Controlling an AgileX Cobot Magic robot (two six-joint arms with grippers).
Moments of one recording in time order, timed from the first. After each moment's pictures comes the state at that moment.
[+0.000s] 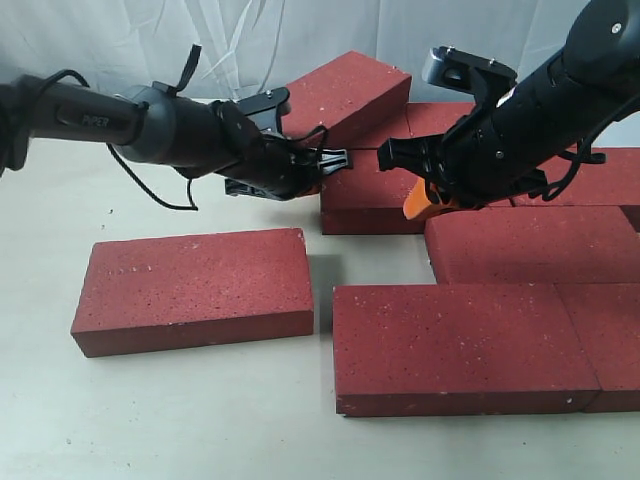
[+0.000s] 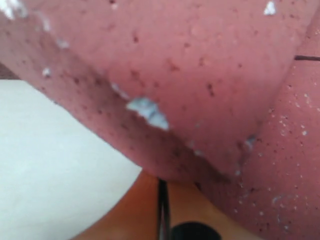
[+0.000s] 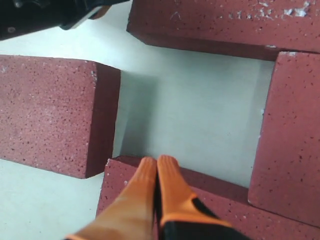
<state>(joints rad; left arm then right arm) -0.53 2.24 -1.47 -0.72 0.16 0.11 0.34 1.64 -1.09 0.51 0.74 -0.14</state>
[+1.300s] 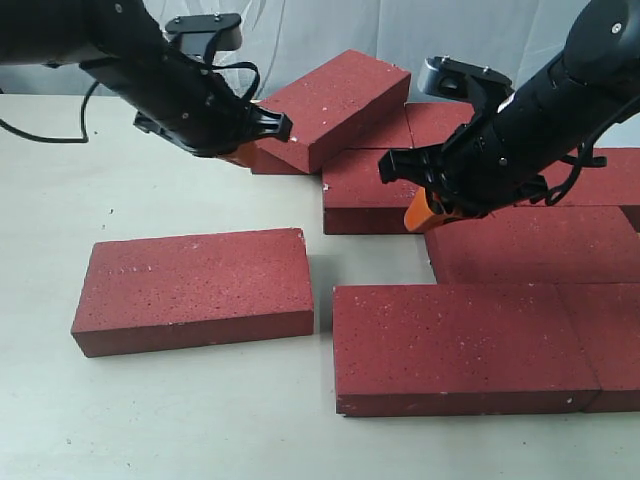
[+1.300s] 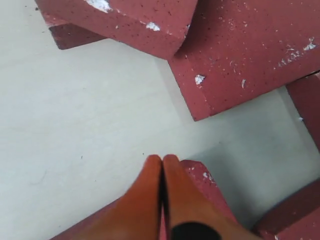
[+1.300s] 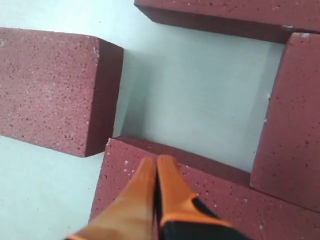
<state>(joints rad) -0.43 1.81 -1.33 -0.36 0.64 0.11 0.34 1.64 -1.09 0.51 0.79 -0.18</state>
